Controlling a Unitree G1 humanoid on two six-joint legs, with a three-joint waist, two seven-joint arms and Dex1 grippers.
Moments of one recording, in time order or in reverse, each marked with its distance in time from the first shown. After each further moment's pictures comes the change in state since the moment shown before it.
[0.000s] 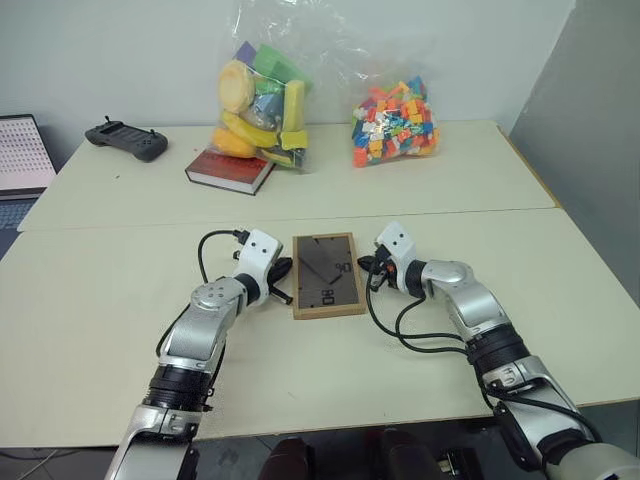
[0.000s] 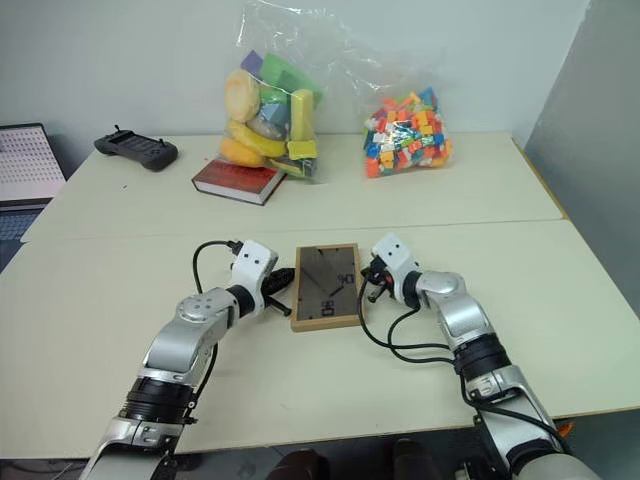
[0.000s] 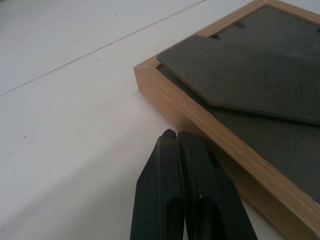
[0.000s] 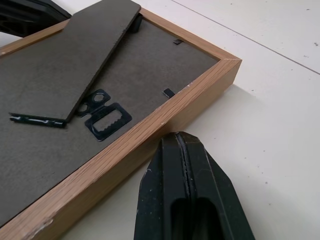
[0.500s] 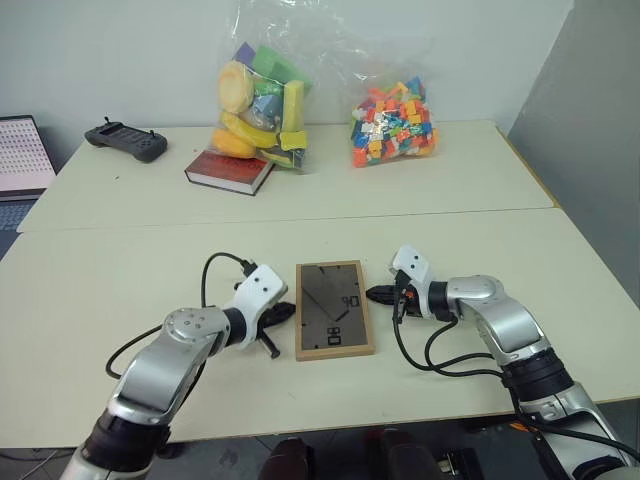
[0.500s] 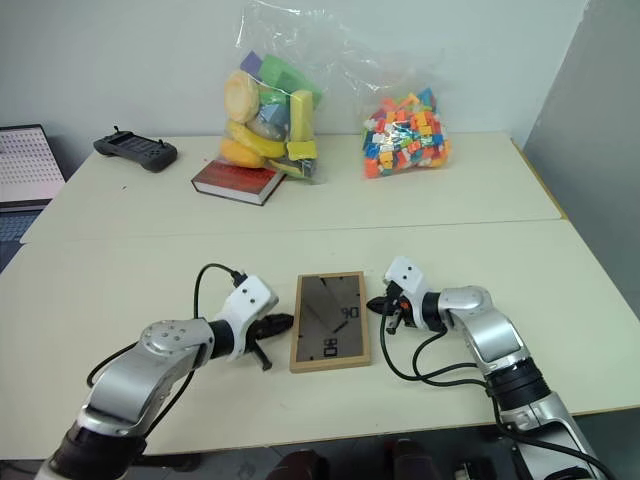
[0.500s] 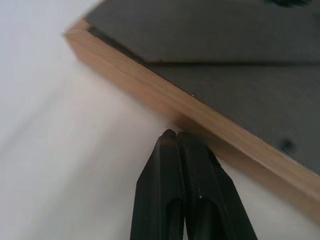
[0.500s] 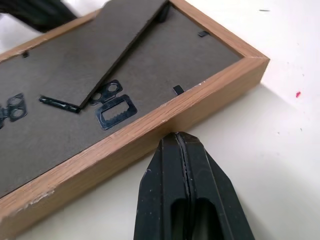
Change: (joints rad) left arm 0.229 0.269 -0.063 -0.511 -0.117 0.365 -0.225; right arm 0.138 -0.192 0.049 -0.293 0.050 0.156 0.183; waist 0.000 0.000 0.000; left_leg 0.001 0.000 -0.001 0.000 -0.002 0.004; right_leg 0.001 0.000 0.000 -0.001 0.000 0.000
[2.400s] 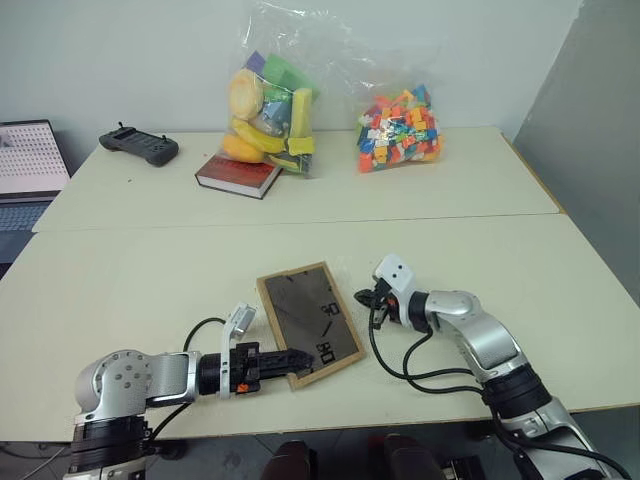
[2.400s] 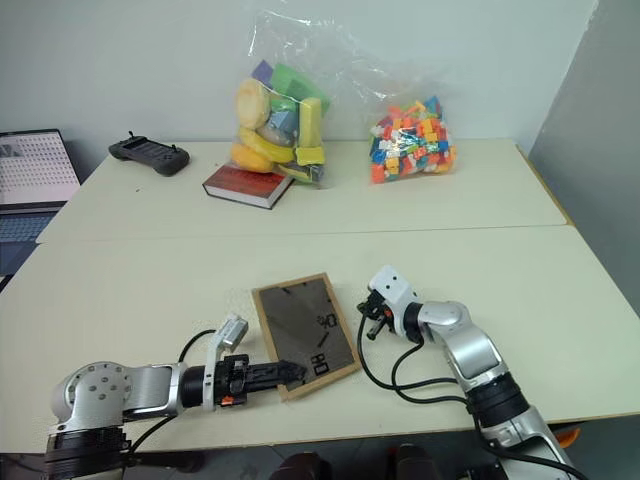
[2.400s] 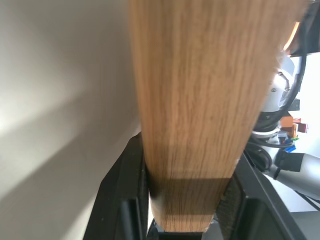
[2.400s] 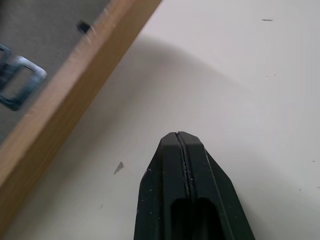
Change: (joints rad) left arm -0.014 -0.216 0.458 0.373 -0.853 0.722 0.119; right arm 0.053 0.136 0.028 -0.030 -0.022 0.038 -0.207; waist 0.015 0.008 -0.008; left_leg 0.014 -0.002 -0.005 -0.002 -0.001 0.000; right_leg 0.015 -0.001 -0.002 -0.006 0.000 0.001
